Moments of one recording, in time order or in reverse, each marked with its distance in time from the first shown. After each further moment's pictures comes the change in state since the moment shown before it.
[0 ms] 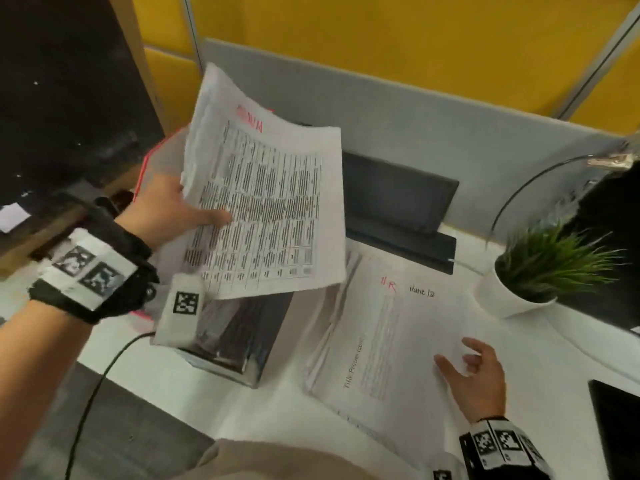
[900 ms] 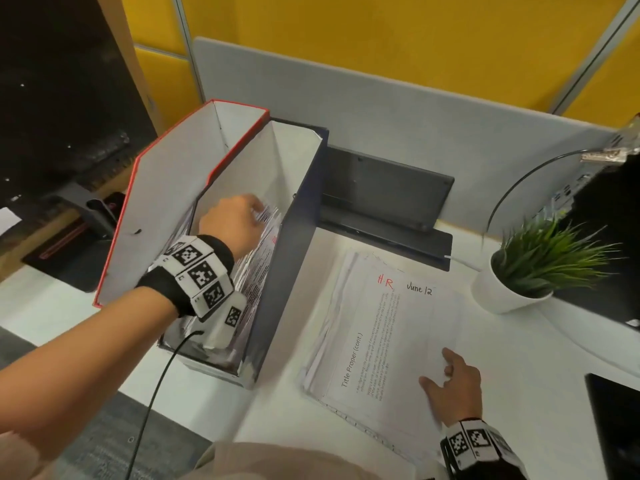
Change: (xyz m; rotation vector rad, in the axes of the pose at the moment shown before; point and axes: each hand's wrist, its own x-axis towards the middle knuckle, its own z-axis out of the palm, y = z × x) left_hand 0.021 0.009 0.079 0.450 0.023 0.166; right_hand -0.014 0.014 0.016 -0.177 -0.172 0.111
